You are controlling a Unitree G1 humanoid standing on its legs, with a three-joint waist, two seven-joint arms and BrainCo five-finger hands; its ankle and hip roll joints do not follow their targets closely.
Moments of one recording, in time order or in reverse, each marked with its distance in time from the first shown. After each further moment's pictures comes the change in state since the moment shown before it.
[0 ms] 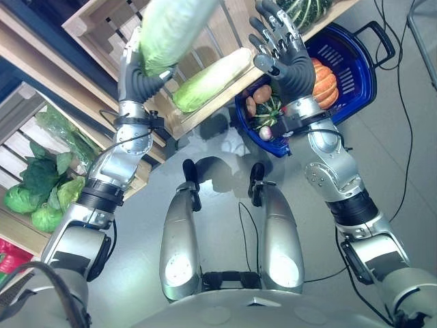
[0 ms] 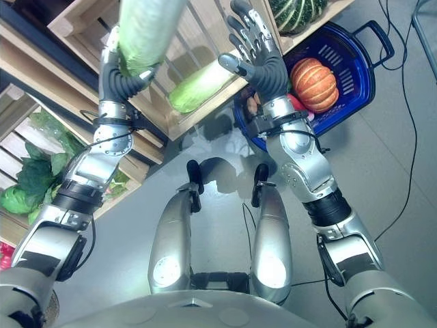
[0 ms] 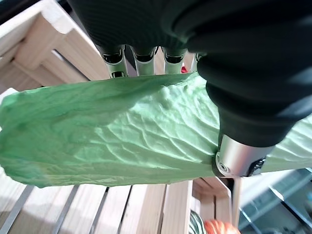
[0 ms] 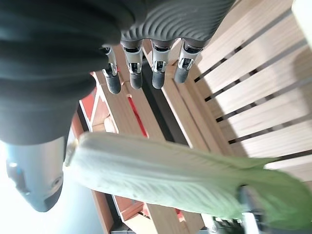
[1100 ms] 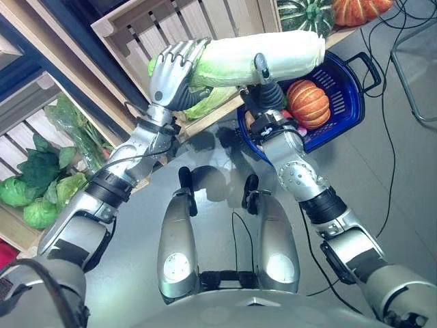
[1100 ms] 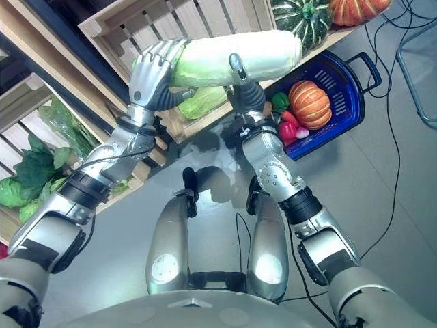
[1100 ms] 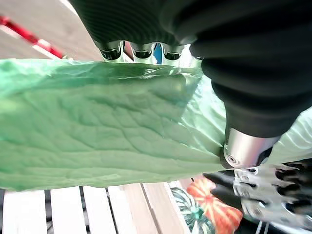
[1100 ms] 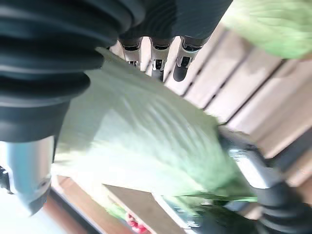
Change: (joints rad) left arm -0.111 0.046 -0.211 -0.002 0.550 0.131 0.095; right arm 0.009 0.130 0.094 0.207 0.540 -0.011 -0.085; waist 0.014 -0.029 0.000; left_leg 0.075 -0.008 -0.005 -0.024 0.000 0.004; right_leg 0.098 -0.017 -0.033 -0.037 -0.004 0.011
